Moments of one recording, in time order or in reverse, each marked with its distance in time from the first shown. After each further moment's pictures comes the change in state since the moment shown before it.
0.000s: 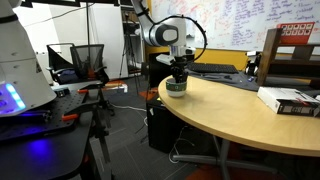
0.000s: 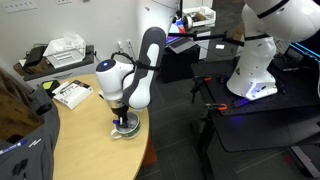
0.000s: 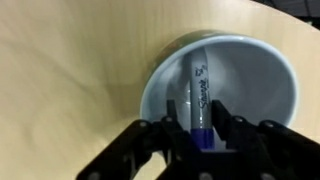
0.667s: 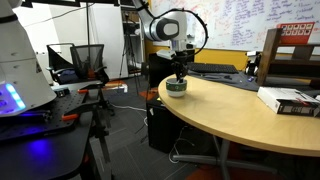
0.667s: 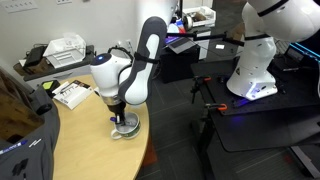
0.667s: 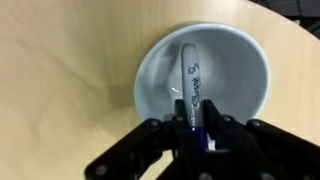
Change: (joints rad) arm -0.015 -0.054 0.024 -0.005 -0.004 -0.049 -0.011
